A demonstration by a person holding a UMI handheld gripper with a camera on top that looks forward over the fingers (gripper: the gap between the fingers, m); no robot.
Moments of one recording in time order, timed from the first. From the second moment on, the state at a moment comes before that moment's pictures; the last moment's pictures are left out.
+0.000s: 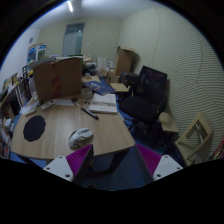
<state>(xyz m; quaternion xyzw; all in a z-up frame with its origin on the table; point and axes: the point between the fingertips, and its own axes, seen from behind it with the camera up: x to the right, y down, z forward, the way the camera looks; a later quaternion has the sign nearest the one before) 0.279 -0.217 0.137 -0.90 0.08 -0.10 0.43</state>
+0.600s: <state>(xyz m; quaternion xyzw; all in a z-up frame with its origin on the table) 0.147 -0.141 0.026 -0.89 0.04 0.04 0.46</state>
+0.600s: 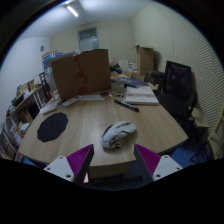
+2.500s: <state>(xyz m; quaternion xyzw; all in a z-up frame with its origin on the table) -0.162 0.007 -0.006 -0.91 -0.05 0.08 0.41</state>
